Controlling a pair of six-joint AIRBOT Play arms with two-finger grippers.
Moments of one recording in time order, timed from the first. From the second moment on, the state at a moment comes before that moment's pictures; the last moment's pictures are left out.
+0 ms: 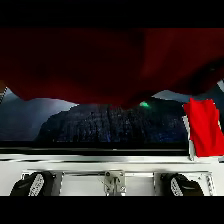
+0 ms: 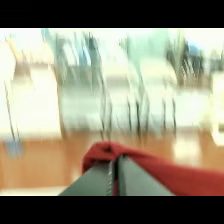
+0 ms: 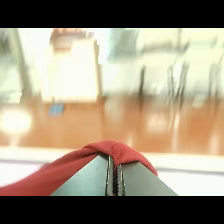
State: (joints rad) left arm 0.40 -0.67 1.85 0.95 -0.96 -1.29; right arm -0.18 -0.69 1.78 -1.12 0.98 1.42
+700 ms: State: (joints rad) left arm 0.40 -0.53 1.68 1.21 -1.50 -1.45; right arm -0.18 -0.63 1.81 -1.30 1.57 1.63
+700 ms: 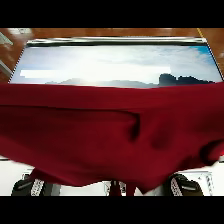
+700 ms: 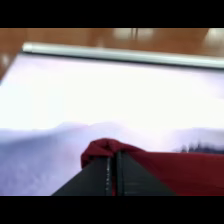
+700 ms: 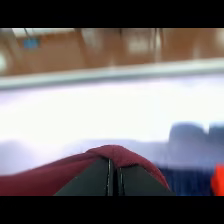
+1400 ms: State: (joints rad) left arm 0.35 -1.07 1.06 1.03 -1.01 -1.27; right arm -0.01 -1.13 1.02 -1.20 0.65 1.49
